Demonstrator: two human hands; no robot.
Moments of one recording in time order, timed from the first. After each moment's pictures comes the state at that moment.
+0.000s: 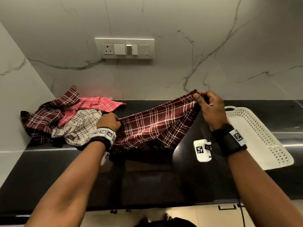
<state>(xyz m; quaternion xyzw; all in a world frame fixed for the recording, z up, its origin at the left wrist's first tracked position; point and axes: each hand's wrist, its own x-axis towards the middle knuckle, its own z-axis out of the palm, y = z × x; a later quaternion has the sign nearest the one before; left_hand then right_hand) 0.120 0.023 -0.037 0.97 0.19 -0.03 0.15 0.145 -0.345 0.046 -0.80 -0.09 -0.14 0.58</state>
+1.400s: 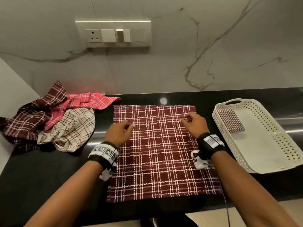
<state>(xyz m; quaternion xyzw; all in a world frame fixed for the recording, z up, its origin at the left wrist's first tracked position) 0.128 -0.004 -0.099 0.95 0.04 0.00 0.30 0.190 -0.327 -0.080 -0.94 0.03 0.06 0.34</state>
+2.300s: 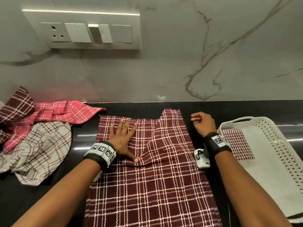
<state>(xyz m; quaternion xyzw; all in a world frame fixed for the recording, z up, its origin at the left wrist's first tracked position) 0.259 -0.027 -0.168 0.94 -0.07 -0.32 0.08 0.345 -0.387 -0.140 -0.90 0.14 0.06 0.41</state>
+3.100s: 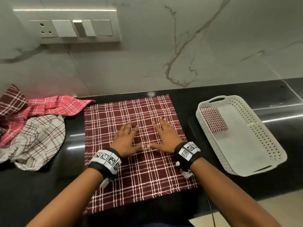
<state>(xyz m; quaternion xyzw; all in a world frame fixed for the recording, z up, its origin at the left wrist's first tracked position) 0.160 -0.099 -0.132 0.96 -0.08 -0.23 0.13 0.186 -0.323 -0.133 -0.96 -0.17 0.22 0.10</state>
